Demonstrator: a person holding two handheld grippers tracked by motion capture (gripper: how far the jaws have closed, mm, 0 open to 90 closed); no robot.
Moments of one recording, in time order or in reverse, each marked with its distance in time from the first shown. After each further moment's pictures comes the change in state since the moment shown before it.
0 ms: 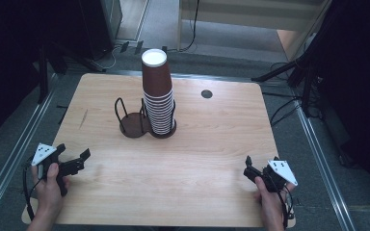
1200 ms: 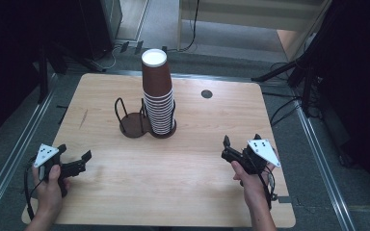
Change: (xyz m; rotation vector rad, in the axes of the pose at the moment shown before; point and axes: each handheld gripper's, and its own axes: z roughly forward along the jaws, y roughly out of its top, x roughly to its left) left arm -0.005 -0.001 -0.002 0.004 -0.006 0.046; right arm 0.080 0.076 -0.009 -0.116 0.129 -0.021
